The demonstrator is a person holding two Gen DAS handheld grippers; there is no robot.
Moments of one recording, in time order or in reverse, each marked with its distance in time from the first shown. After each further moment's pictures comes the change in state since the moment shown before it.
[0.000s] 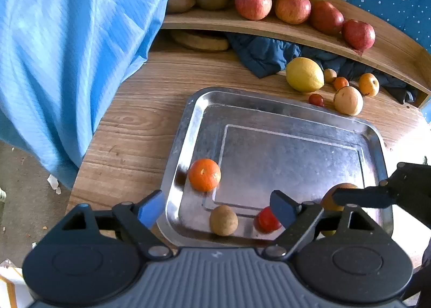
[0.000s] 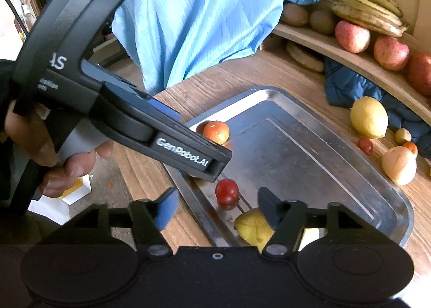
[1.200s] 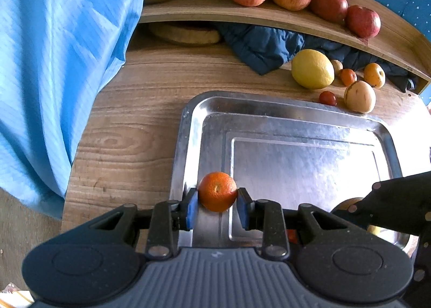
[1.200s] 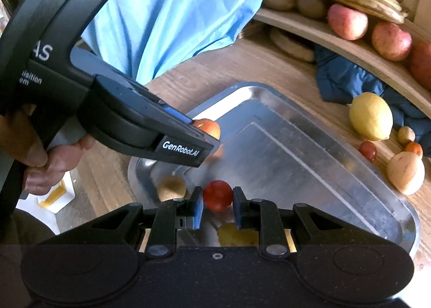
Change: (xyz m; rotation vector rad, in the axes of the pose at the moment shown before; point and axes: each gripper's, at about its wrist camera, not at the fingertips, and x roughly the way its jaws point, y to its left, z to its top) left arm 0.049 0.019 0.027 0.092 0.060 -0.074; right arm 0.052 -0.006 0.028 0.056 0.073 -0.071
